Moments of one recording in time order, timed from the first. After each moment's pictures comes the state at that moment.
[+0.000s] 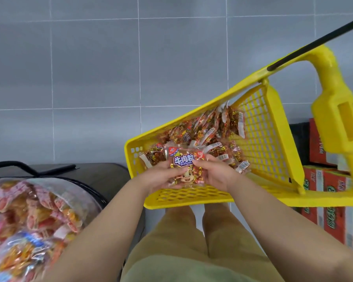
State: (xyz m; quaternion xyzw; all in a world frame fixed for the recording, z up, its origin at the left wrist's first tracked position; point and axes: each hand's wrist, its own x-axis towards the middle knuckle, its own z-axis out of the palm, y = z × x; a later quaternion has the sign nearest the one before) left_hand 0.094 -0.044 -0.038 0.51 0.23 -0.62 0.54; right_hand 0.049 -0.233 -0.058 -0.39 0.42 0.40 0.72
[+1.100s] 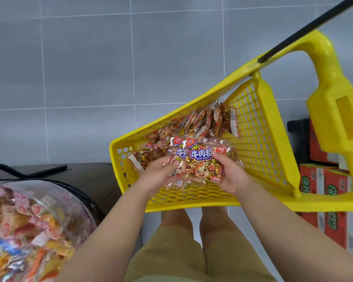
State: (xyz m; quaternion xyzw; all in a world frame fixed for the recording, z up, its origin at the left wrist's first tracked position) left_hand 0.076 -0.082 -0.058 0.56 0.30 -0.49 0.60; right_hand 0.031 -0.283 -0.070 -0.33 0.49 0.29 0.76
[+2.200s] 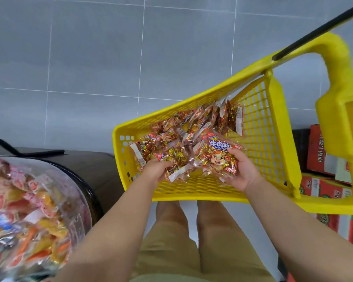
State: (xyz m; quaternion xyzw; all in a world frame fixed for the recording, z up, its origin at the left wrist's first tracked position) left_hand 0.052 -0.071 -0.119 0.60 0.46 -0.43 0.50; right_hand 0.023 -0.306 -0.071 -0.31 0.55 0.27 0.73
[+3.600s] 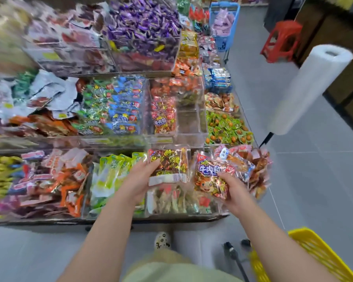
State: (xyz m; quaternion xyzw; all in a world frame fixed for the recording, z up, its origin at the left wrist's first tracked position) left_hand -0.367 0.189 0.185 0.35 0.56 0.34 0.67; right_hand -0.131 0.112 0.143 -0.57 -0.07 0.64 0.52
